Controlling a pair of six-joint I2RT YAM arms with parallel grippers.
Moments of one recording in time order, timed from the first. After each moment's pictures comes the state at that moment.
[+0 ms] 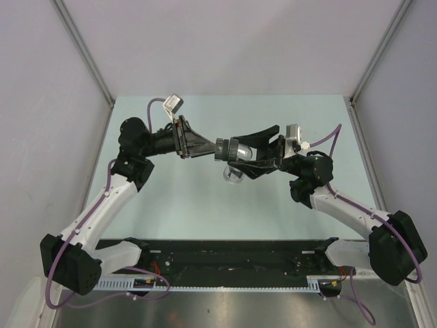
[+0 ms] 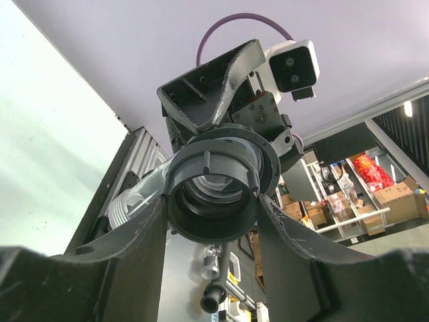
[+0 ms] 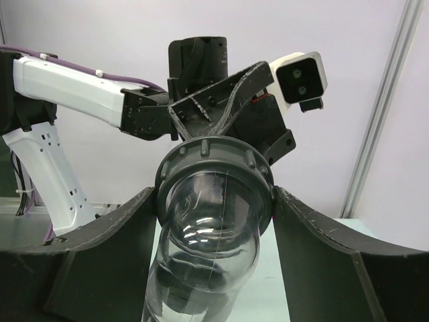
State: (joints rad) left arm -0.38 1.13 0.99 0.31 1.03 -1.20; right arm 0.61 1.22 0.72 1.28 -0.74 0.43
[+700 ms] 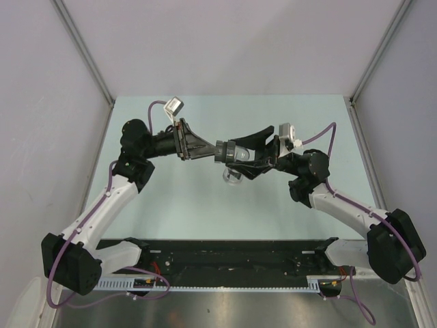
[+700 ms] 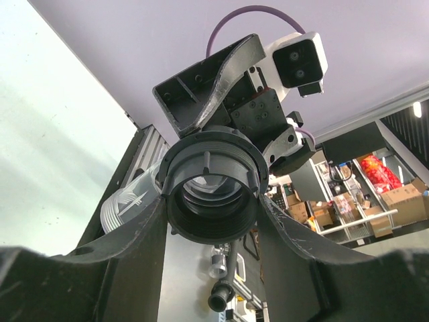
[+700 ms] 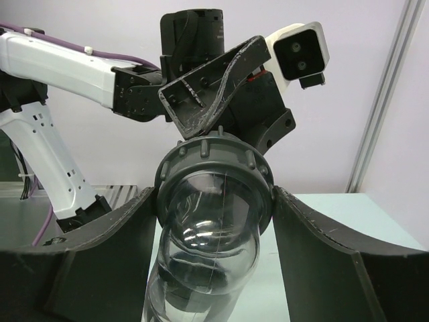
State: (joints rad) left arm -0.38 1.13 0.96 0.31 1.03 -1.17; right arm 0.61 1.23 0.72 1.18 -0.77 0.40
